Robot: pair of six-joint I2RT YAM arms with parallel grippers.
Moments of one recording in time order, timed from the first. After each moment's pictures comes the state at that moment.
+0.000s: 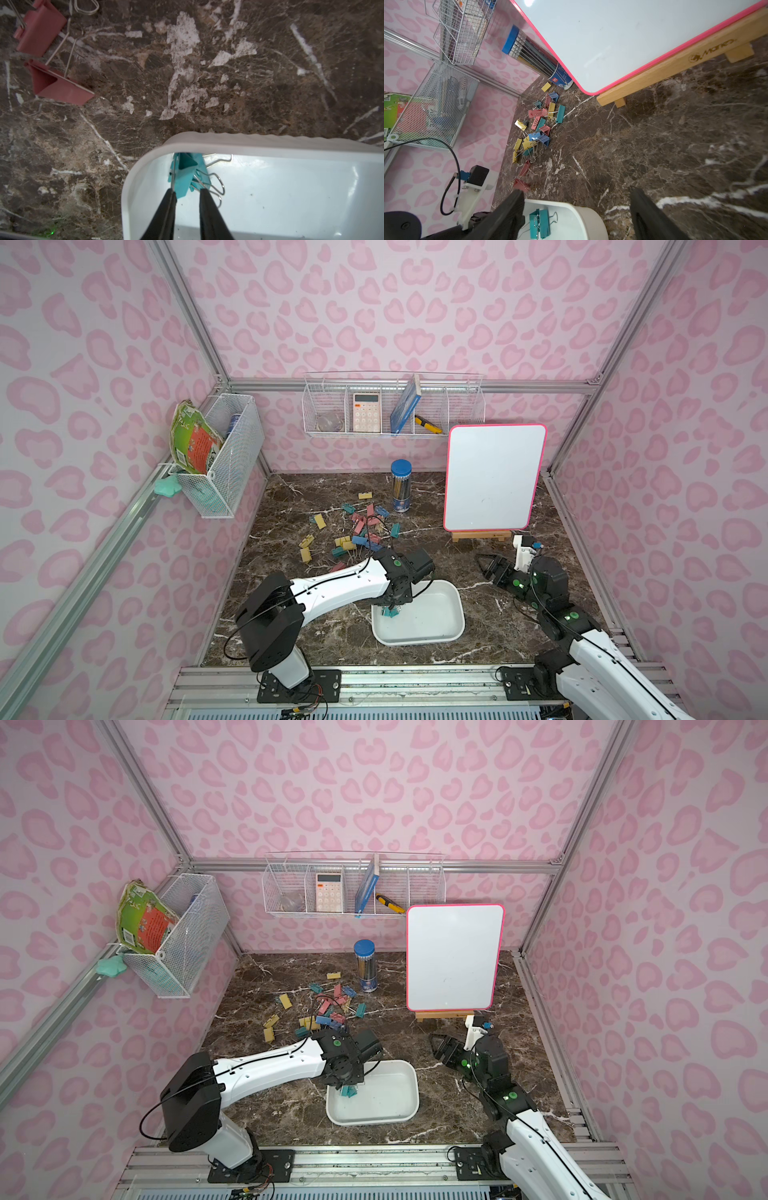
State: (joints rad) left arm -0.96 1.63 1.17 -0.99 -0.26 -1.01; right arm 0.37 0.68 0.35 -0.05 -0.24 0.81
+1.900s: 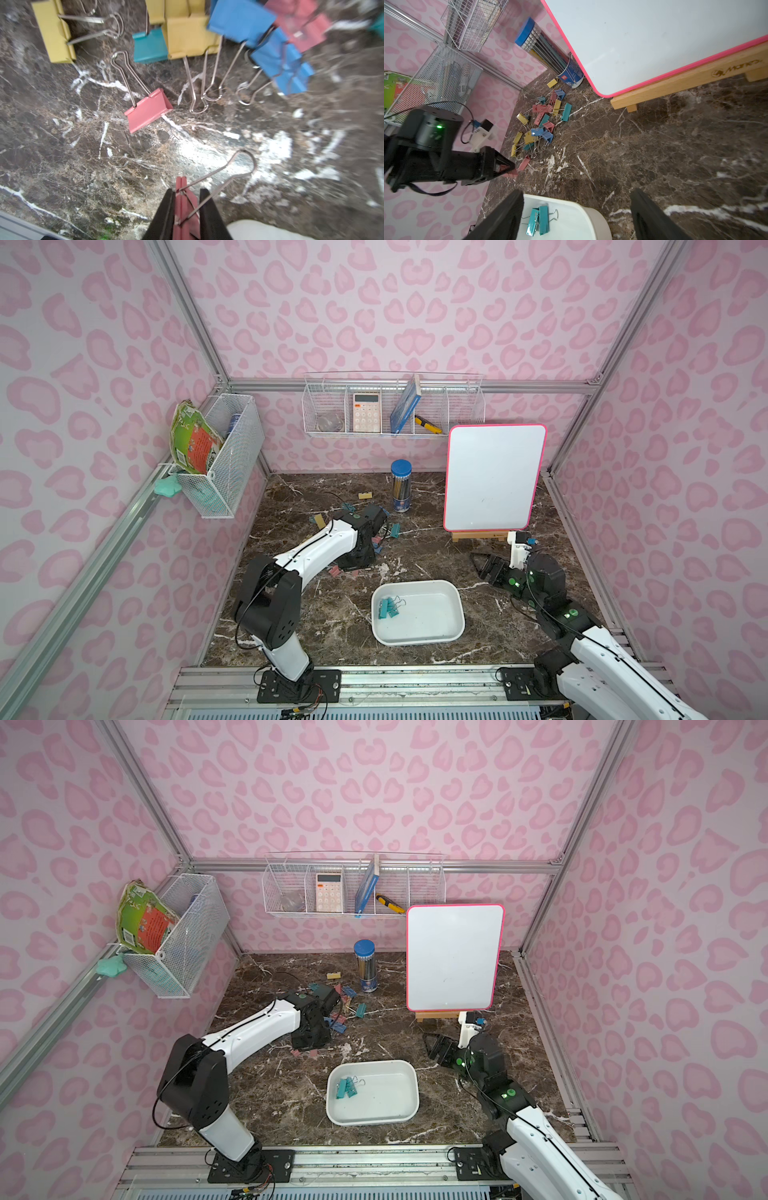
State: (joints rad) left arm -0.51 1.67 1.29 -1.07 -0.21 -0.75; right arm 0.45 0.73 0.42 -0.08 -0.19 0.73
